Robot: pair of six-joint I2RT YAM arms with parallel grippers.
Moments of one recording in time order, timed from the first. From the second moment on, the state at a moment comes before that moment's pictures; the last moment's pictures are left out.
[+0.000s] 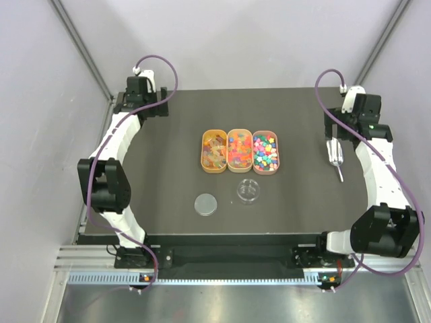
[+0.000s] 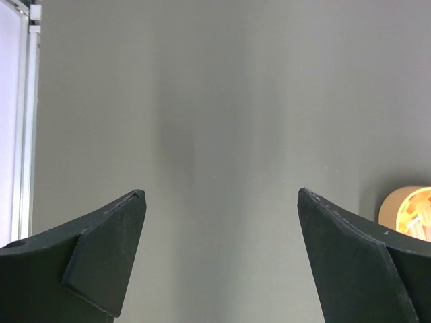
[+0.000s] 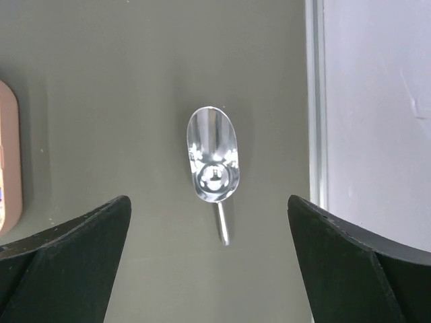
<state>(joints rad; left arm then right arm) -0.06 1.78 1.58 -0.40 -0.09 -0.03 -0.14 1.34 1.28 -0.63 0.06 -0.21</state>
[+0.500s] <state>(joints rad) -0.14 1.95 1.74 -0.59 0.05 0.08 -0.35 1.39 1.01 -0.62 -0.07 -0.40</state>
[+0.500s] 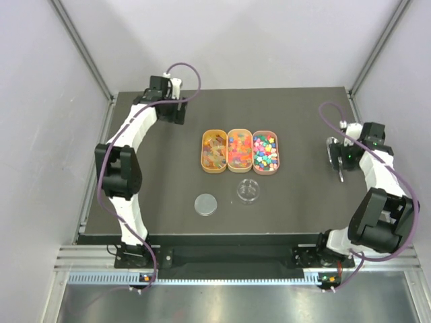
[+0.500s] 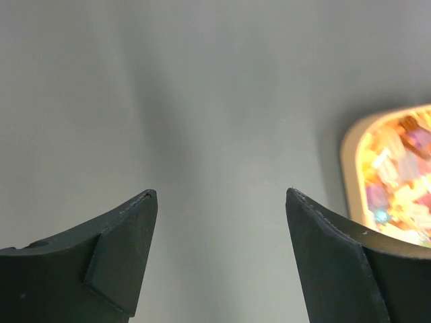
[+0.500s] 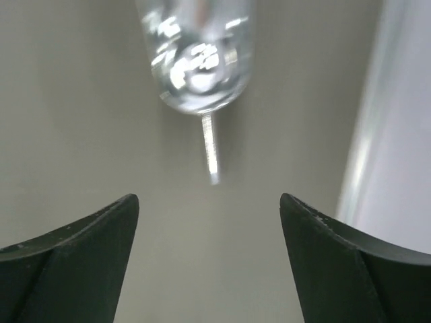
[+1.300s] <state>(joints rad) -0.20 2.04 1.83 -0.73 0.05 0.08 -0.35 1.53 0.92 -0.46 -0.16 -0.54</state>
